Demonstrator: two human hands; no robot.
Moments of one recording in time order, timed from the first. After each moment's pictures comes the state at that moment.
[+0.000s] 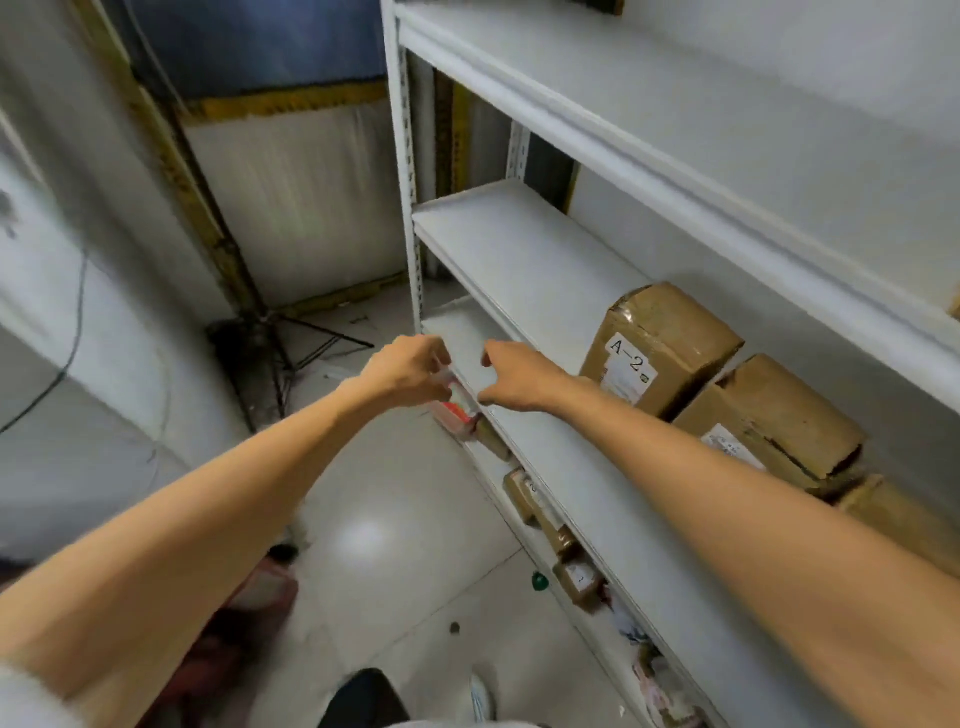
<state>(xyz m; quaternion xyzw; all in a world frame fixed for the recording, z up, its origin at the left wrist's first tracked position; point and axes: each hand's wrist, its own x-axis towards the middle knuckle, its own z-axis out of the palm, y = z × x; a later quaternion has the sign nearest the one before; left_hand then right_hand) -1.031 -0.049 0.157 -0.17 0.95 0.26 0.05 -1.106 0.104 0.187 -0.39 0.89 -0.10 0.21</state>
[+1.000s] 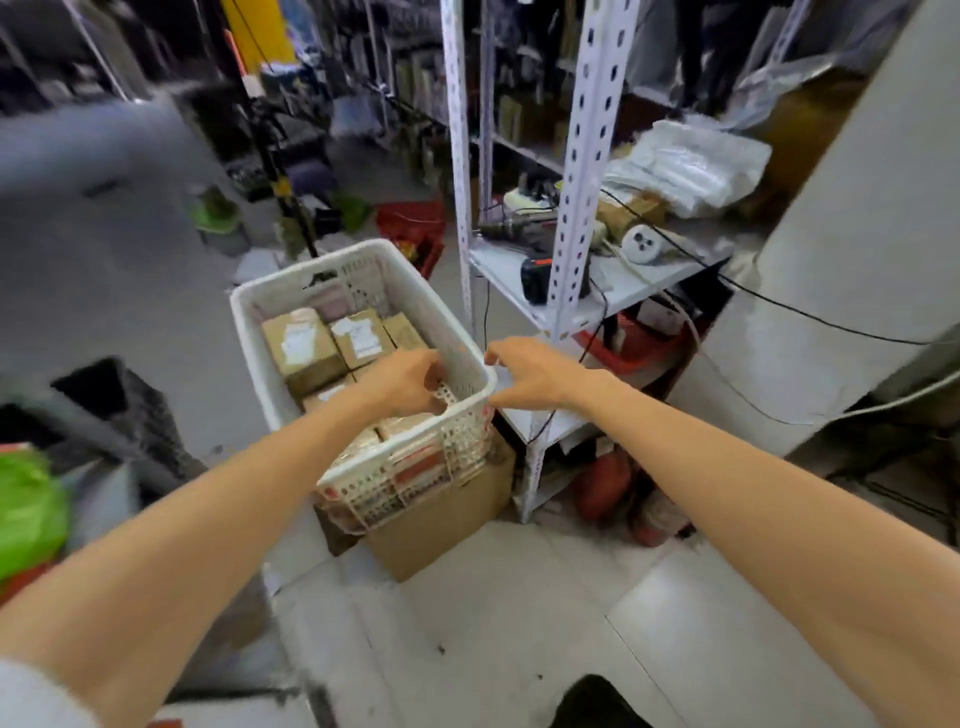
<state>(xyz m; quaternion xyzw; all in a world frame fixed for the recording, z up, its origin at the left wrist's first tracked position) -0.291 0.109 0.161 -0.78 0.59 0.22 -0.07 -0.467 0.012 0.188 -0.94 0.26 0.08 0.19</state>
